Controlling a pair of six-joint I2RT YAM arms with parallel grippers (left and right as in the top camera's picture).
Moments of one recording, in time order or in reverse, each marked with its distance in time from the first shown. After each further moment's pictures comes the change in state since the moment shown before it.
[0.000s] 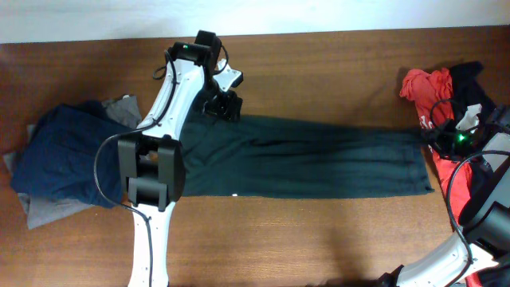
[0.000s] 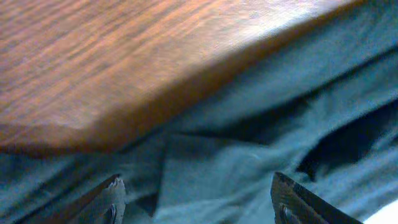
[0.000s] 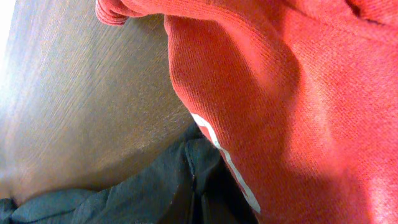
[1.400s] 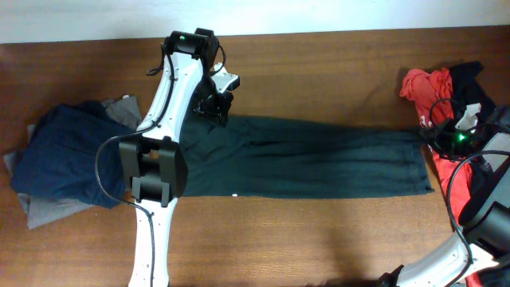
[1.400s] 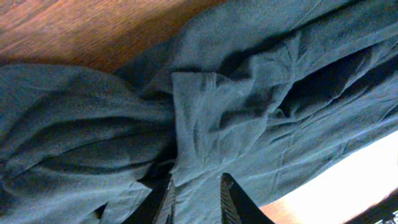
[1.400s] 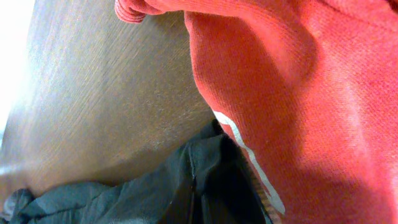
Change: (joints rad) left arm 0.003 0.061 0.206 -0.307 0.004 0.000; right arm 0.000 0.000 0.000 0.000 -0.052 0.001
